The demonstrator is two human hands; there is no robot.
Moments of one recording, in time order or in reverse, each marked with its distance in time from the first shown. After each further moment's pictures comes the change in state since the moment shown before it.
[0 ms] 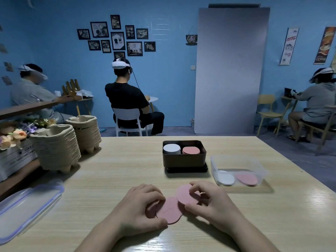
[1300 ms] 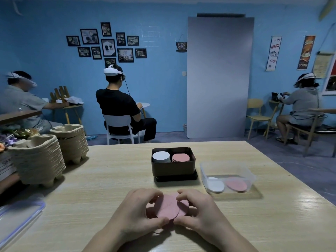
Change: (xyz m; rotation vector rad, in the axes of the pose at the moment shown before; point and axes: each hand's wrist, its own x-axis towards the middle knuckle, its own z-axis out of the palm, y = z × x) left_hand 0.033 0.028 0.001 -0.091 0.152 -0.025; right_hand 0.002 0.002 0.003 0.025 -0.025 -0.027
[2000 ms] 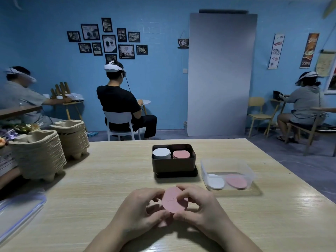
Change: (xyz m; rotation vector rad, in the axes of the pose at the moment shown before) left_hand -0.006 0.004 0.007 -0.108 0.008 0.021; right_hand -0.005 -0.020 -0.009 0.113 0.029 -0.078
